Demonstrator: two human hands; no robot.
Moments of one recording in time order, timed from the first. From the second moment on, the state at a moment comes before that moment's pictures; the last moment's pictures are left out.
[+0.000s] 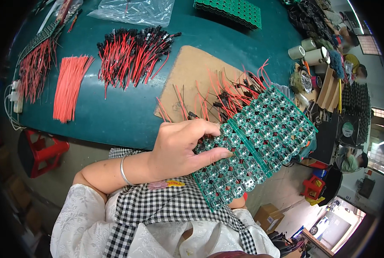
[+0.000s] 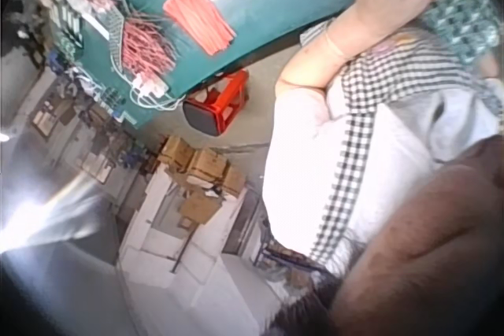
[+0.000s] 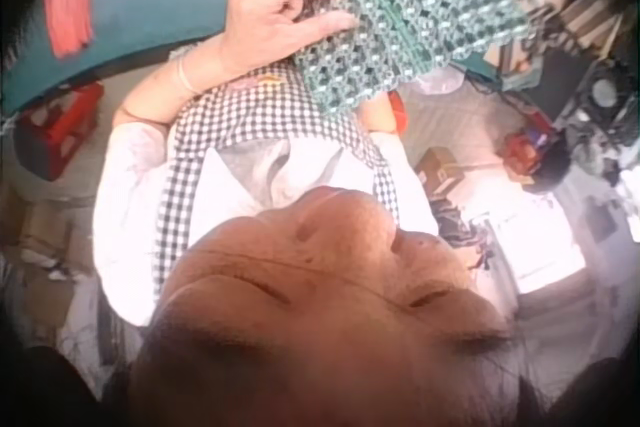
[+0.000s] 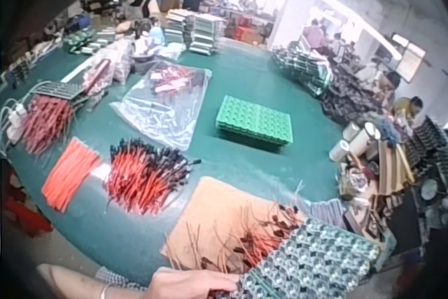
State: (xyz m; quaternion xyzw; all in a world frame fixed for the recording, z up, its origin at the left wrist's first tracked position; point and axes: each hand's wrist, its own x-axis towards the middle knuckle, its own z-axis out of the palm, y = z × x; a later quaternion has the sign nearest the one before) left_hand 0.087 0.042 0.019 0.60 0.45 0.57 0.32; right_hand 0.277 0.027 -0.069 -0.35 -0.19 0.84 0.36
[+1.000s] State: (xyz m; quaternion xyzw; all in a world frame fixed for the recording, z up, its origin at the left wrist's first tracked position) left_hand 0.037 0.067 0.025 0.74 0.45 0.48 0.12; right_hand 0.325 0.076 0.001 -0.51 -0.46 0.25 0.68
